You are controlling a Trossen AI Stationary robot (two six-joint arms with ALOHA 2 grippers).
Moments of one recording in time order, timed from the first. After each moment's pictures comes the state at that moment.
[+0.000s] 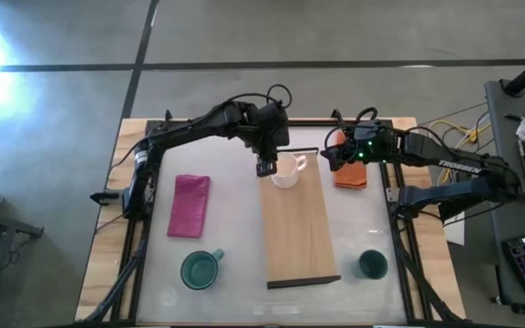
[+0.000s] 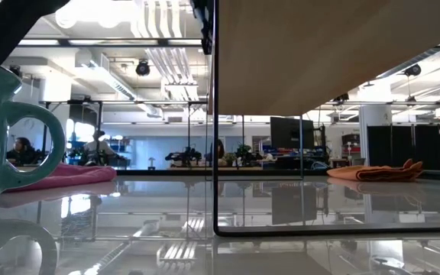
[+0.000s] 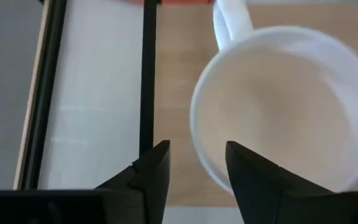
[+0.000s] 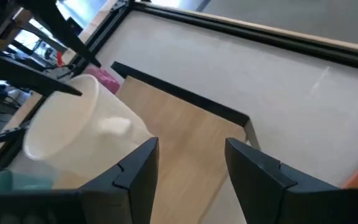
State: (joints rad) left arm 0.25 2.01 2.24 -1.25 0.03 0.16; right arm -0.29 1.01 0.98 -0.63 0.13 0.69
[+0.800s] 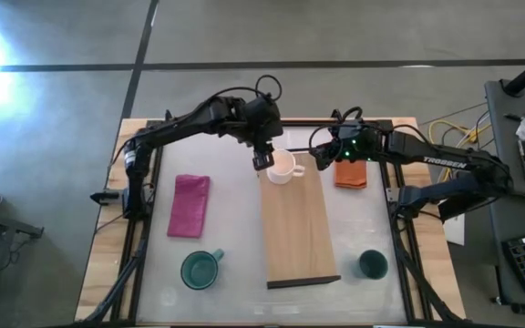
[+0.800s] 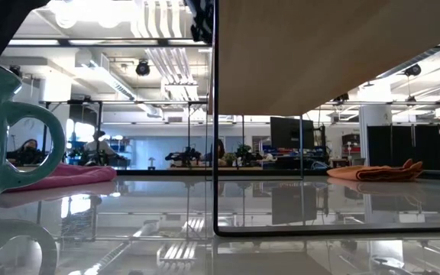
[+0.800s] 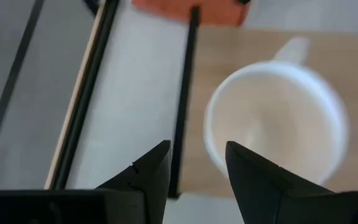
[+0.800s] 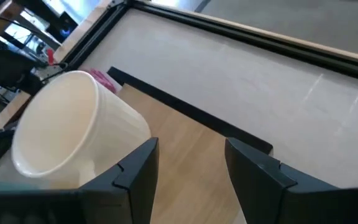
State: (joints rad) left arm 0.26 1.92 2.20 -1.23 -0.07 0.09; right arm -0.29 1.14 1.00 -0.54 0.13 0.65
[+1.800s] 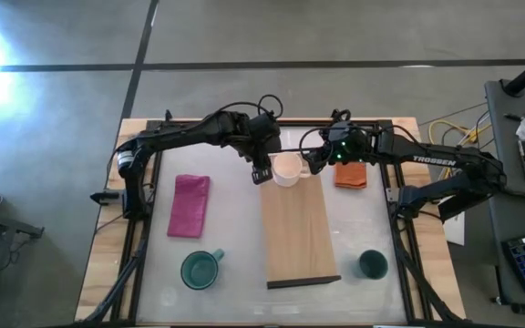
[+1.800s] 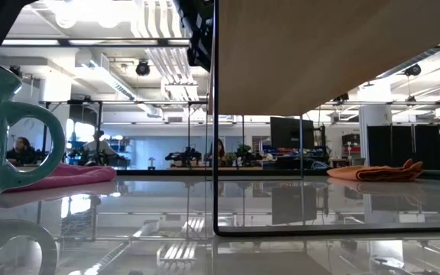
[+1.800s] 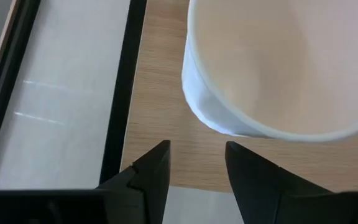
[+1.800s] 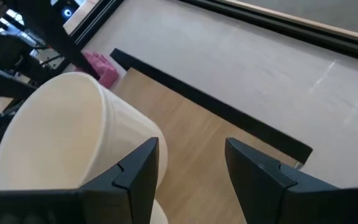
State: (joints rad) left arm 0.24 1.86 1.91 -1.08 0.05 0.00; right arm -0.28 1.22 1.01 -0.49 0.08 0.63
